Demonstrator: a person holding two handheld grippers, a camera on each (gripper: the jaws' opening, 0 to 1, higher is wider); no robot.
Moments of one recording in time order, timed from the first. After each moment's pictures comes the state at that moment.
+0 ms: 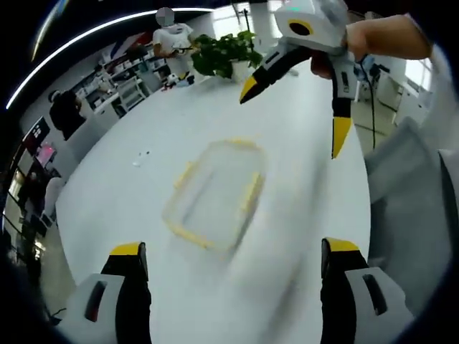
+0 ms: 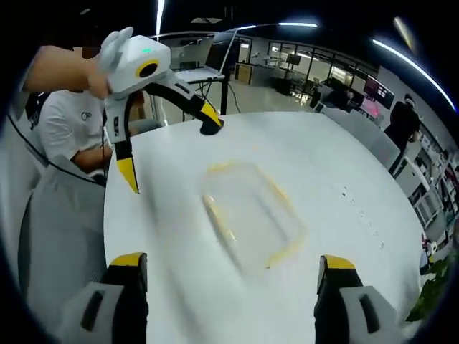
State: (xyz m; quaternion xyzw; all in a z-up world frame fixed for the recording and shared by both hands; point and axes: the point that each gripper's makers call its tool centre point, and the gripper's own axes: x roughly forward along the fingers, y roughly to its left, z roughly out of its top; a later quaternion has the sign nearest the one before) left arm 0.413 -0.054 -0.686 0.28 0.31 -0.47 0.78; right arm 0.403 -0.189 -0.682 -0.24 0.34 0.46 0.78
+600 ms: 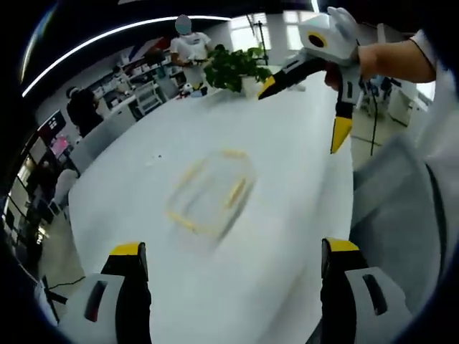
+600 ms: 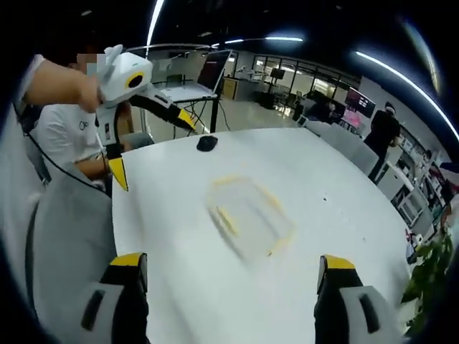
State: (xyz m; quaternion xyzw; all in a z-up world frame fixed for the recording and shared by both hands) left arm 0.363 -0.034 -0.655 0.26 0.29 -0.43 0.81; right arm 0.359 -0.207 -0.643 -0.23 0.29 0.42 0.83
